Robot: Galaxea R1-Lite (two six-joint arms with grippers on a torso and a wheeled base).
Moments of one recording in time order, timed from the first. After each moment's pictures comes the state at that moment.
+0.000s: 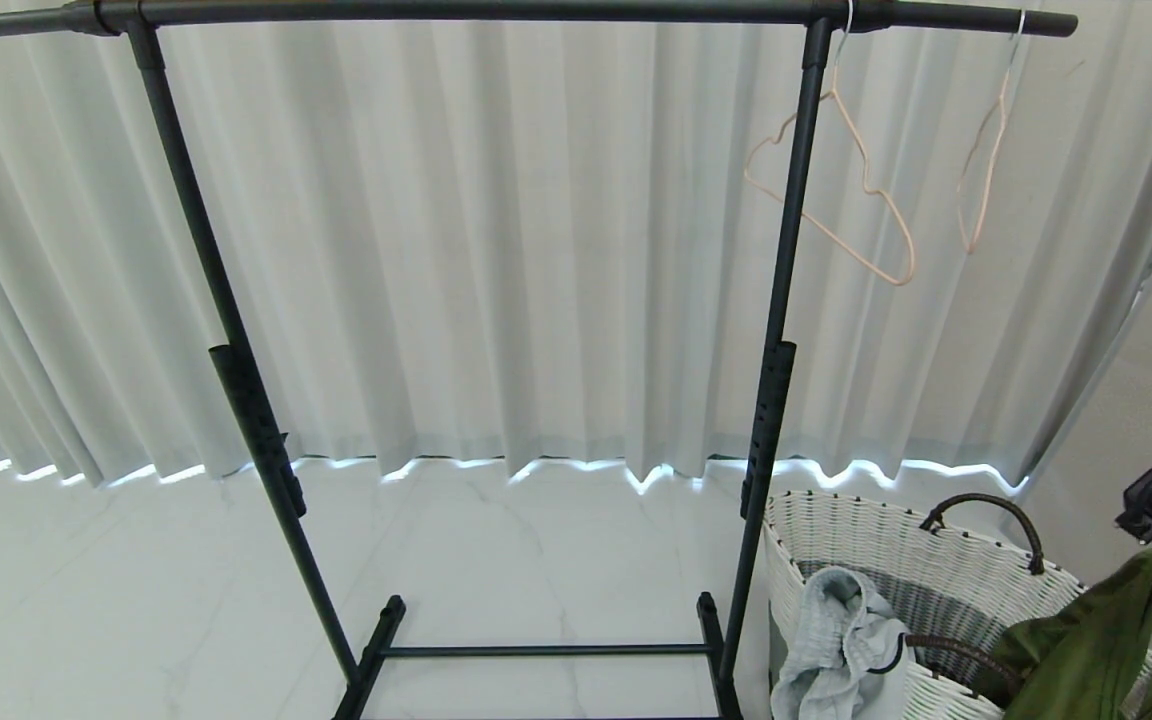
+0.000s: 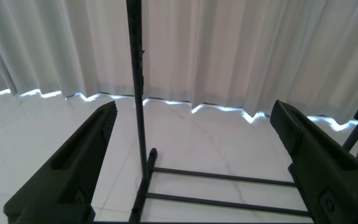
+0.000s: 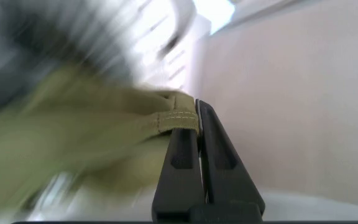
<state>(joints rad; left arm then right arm) 0.00 0.00 0.00 -0.01 0.07 0.01 -0.26 1.46 -0.41 -0.45 0.01 -0.85</state>
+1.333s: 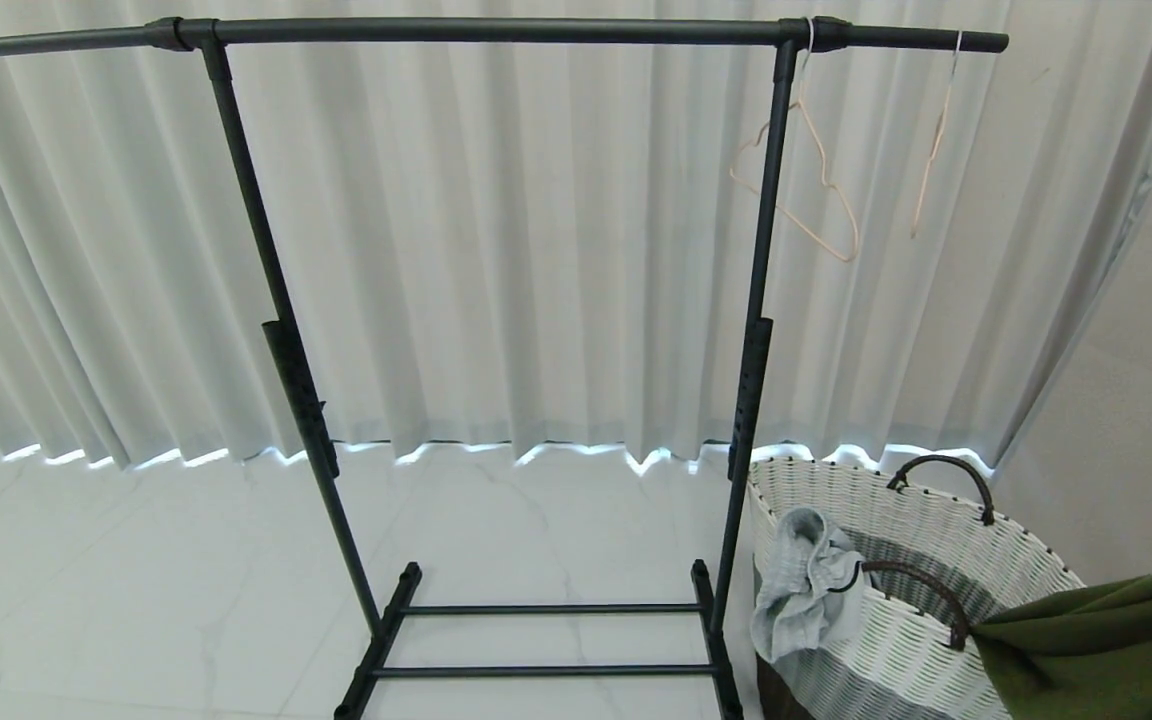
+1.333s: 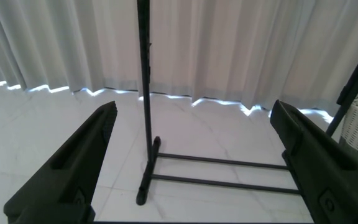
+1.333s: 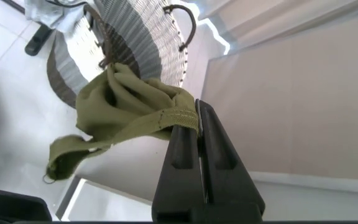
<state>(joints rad) 0.00 0.00 0.00 -0.01 0.07 0.01 -0.07 0.94 -1.07 0.68 0.03 -0.77</state>
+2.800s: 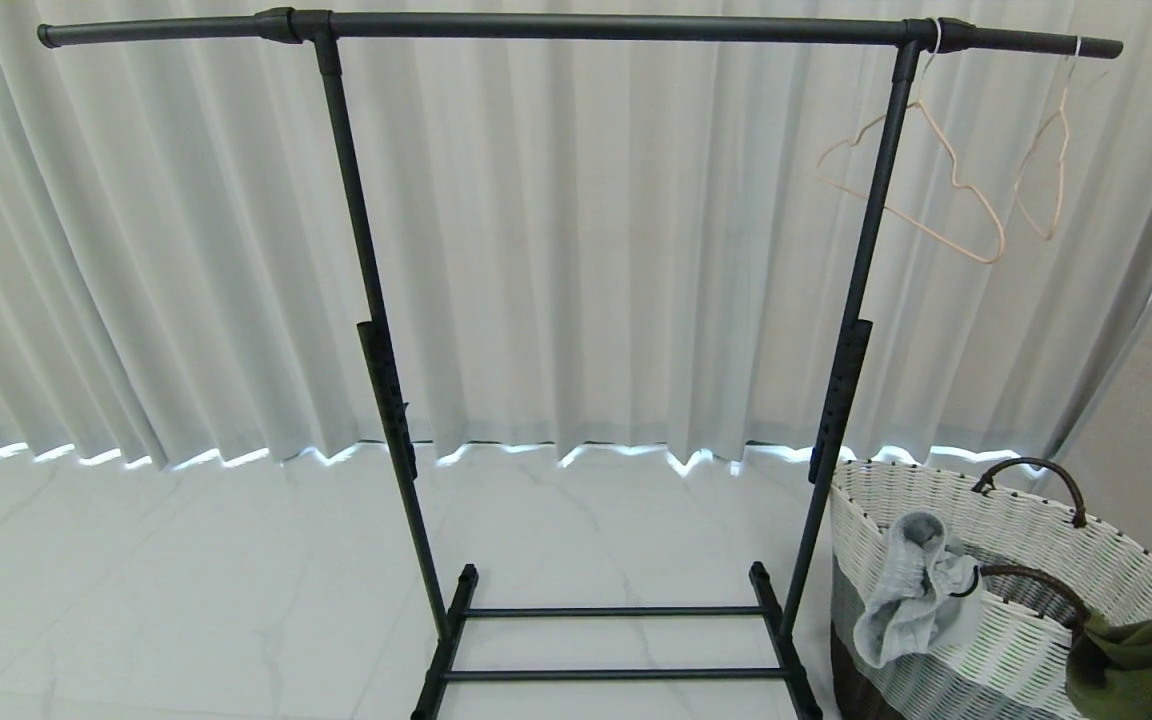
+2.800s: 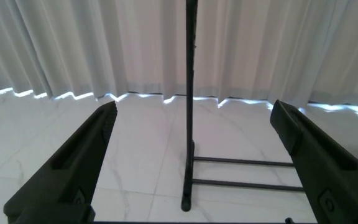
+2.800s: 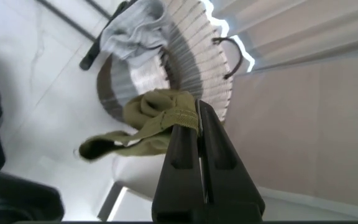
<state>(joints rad) -0.01 0.00 0.00 -0.01 0.06 0.07 -0.01 0.91 -0.99 0.68 0.03 -0.77</state>
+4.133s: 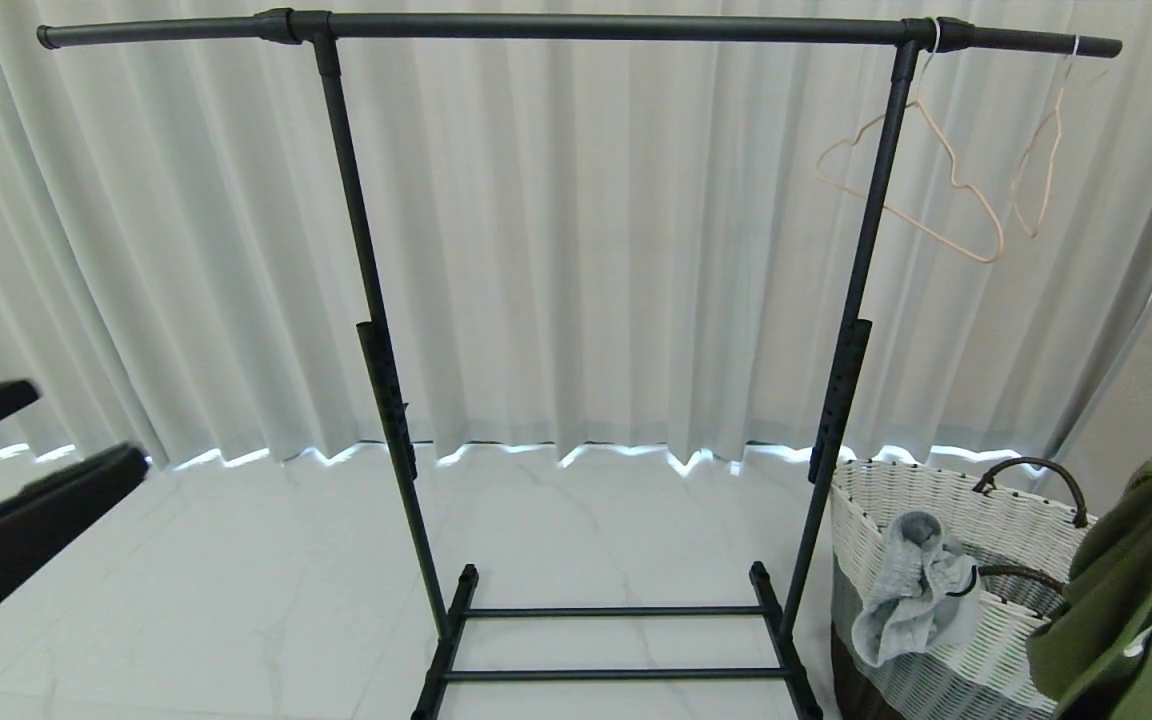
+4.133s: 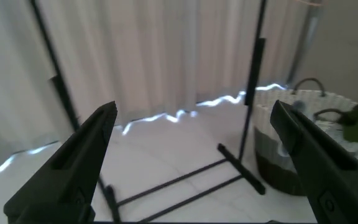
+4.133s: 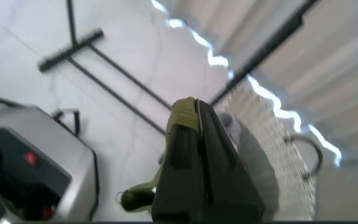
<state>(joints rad) -0.31 0.80 -0.63 -0.16 -0.20 0.04 0.29 0.97 -0.93 0.37 0.24 -0.38</state>
